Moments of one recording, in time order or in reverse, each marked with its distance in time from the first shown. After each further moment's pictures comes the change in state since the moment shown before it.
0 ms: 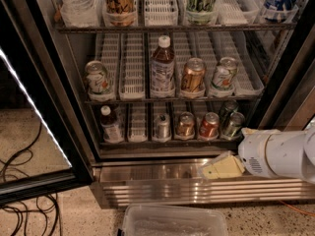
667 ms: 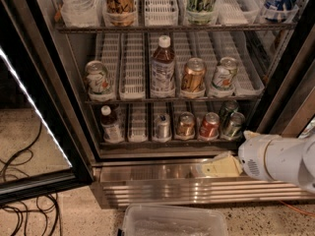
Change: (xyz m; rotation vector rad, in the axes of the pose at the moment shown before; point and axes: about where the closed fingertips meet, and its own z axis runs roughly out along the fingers) arm 0.005 -0.006 0.007 0.035 -0.047 0.078
